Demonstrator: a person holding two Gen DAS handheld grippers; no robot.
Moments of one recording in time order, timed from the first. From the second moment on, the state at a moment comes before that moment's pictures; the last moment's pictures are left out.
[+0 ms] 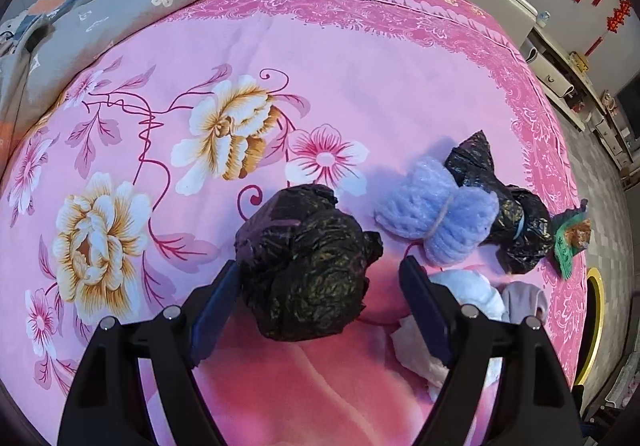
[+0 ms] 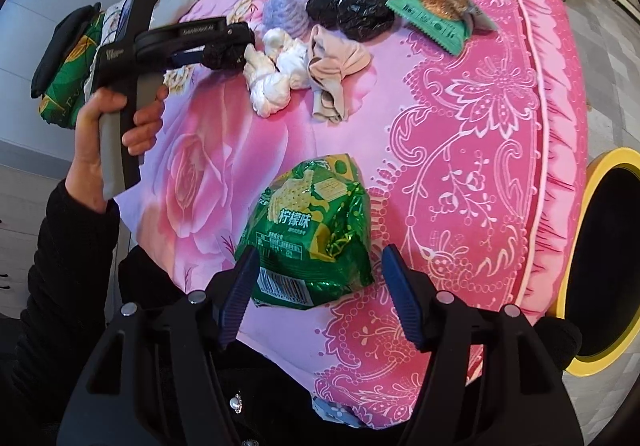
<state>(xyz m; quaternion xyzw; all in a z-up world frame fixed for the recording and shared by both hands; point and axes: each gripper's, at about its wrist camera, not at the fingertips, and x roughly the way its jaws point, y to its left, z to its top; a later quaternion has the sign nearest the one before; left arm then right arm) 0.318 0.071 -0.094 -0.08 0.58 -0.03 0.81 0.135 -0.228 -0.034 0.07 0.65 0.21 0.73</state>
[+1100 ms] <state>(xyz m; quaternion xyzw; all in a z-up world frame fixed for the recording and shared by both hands) 0.298 0.073 -0.082 -0.08 0.58 -0.02 0.81 0.131 -0.212 -0.037 0.04 0.64 0.23 0.74</state>
